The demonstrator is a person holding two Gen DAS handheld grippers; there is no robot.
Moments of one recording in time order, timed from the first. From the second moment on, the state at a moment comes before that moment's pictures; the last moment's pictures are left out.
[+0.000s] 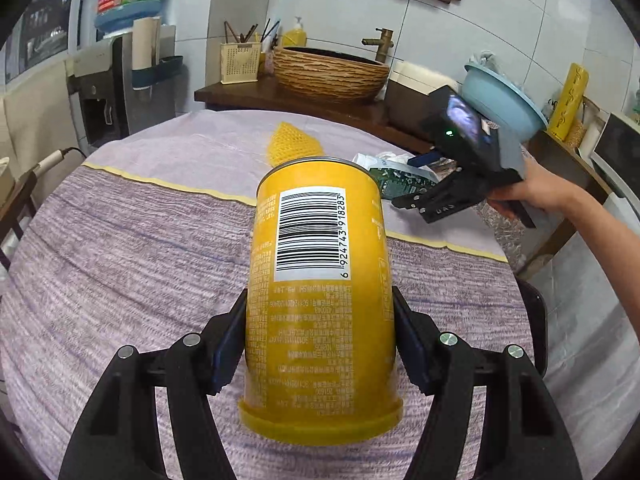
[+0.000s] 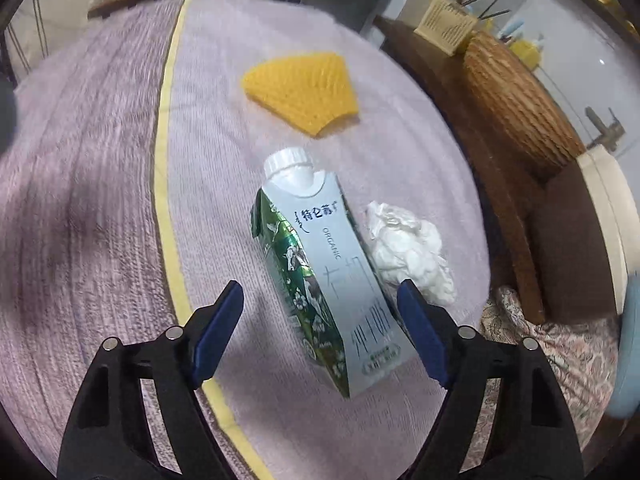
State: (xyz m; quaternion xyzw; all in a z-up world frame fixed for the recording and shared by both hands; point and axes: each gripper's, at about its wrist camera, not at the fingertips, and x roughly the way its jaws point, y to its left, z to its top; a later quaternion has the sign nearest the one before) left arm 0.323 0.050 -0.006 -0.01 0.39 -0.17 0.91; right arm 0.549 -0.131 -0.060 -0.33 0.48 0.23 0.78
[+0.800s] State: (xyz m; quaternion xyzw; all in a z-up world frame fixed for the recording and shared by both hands) left arm 0.267 0.069 -0.010 -0.05 0.37 -0.14 0.92; right arm 0.475 -0.109 -0.044 -0.31 0.42 0.25 0.82
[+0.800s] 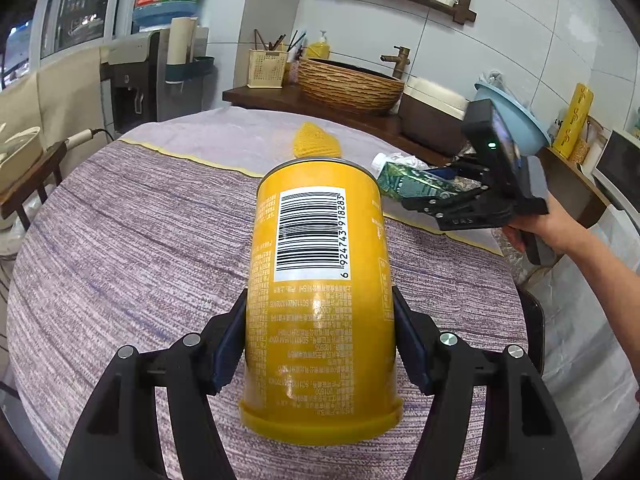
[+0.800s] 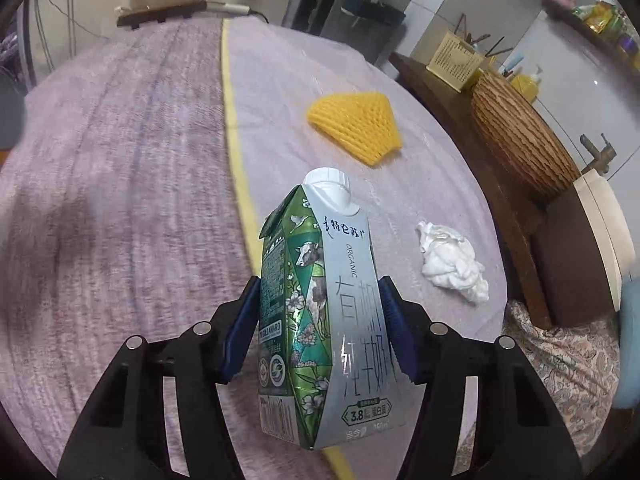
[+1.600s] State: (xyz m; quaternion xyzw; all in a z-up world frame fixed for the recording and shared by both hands) left arm 0.195 -0.010 0.005 -0.06 0.31 -0.18 0.93; right arm 0.267 -0.193 0.018 -0.07 0.30 0.22 0.93
